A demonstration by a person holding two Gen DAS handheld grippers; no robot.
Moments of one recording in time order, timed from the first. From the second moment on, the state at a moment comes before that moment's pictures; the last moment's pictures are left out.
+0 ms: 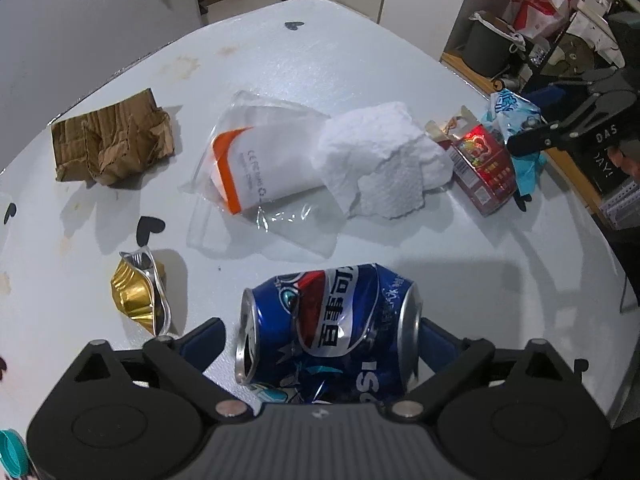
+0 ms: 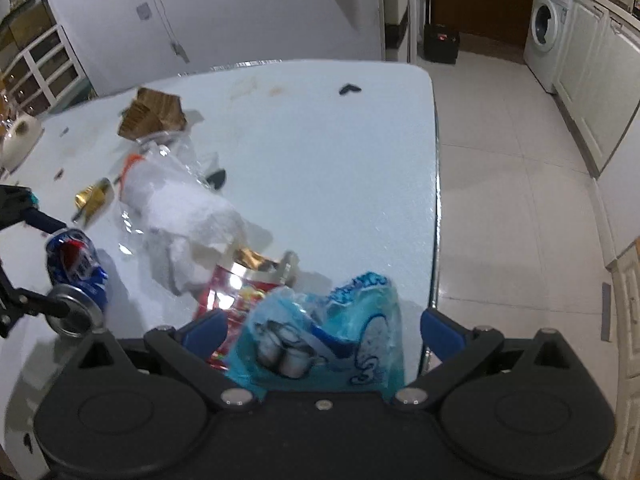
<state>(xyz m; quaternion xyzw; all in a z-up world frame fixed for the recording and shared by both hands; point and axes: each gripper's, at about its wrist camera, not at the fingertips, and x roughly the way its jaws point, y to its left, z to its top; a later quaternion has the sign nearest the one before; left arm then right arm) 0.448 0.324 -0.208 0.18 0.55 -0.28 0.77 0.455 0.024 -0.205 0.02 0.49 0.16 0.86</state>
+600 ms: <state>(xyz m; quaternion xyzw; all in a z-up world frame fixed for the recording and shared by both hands) 0.429 0.309 -0.202 0.16 0.53 -0.25 0.80 0.422 0.031 -0.198 0.04 0.50 0.17 0.85</state>
